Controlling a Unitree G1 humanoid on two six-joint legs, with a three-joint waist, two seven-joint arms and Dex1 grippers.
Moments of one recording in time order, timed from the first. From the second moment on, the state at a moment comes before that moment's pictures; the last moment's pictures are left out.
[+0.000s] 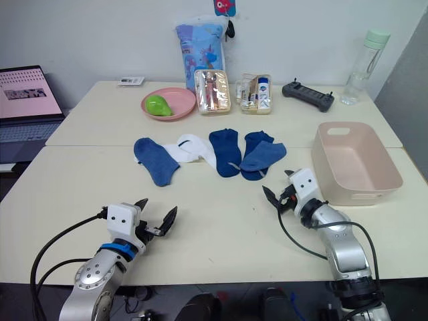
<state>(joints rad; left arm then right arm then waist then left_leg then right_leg) 0.19 0.32 0.14 -0.31 -0.20 0.19 -0.35 -0.20 -0.34 0.03 -0.15 0.15 0.28 0.52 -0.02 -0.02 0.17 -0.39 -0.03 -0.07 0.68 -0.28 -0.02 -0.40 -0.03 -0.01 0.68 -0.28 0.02</state>
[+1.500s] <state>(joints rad) -0.34 0.55 0.04 0.40 -0.05 -0.04 -0.54 -0.33 -0.48 0.18 -0.19 0.26 0.34 0.83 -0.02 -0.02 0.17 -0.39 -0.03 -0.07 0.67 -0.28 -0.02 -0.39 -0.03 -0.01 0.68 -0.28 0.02</state>
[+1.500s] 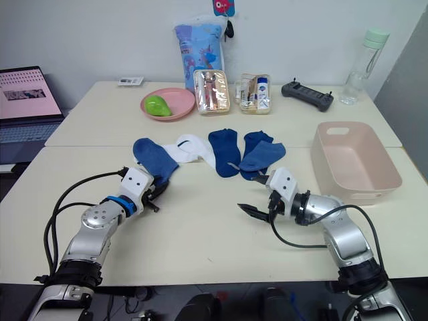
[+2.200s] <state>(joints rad) -0.12 0.48 -0.18 -0.43 -0.40 0.64 -0.70 -0.39 -0.49 0.12 -0.14 0.27 0.36 0.83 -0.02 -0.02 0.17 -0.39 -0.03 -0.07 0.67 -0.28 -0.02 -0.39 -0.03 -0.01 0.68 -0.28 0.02</state>
